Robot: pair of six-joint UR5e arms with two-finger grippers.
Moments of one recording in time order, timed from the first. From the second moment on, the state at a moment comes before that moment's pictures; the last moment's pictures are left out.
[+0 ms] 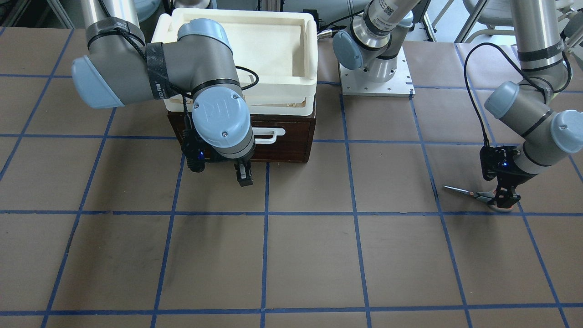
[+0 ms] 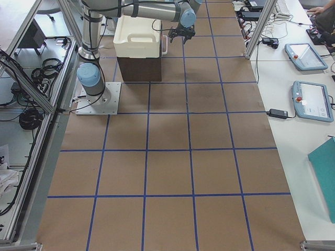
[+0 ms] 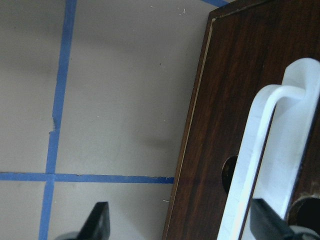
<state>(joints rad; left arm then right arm) -0.91 -1.94 -1.96 -0.81 1.65 2.37 1.87 -1.18 1.47 -1.52 -1.46 1.66</state>
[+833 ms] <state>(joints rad) -0.91 -1.98 -1.96 -0.78 1.62 2.37 1.87 -1.15 1.47 -1.48 -1.46 1.70</state>
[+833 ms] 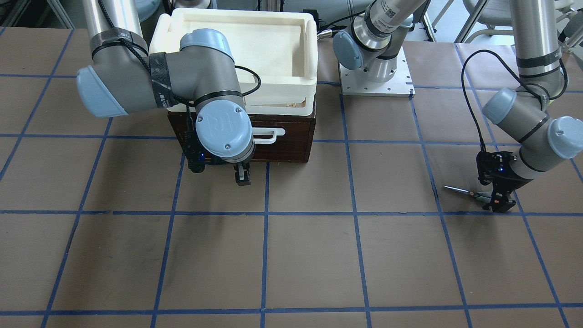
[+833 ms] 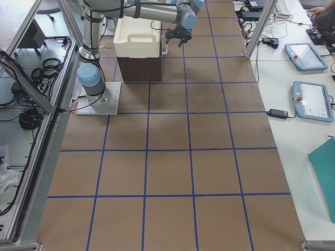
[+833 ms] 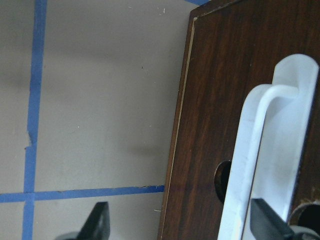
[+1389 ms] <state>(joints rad) -0.91 -1.99 -1.96 -0.77 1.62 2.37 1.87 -1.15 1.48 -1.47 -1.46 1.72</state>
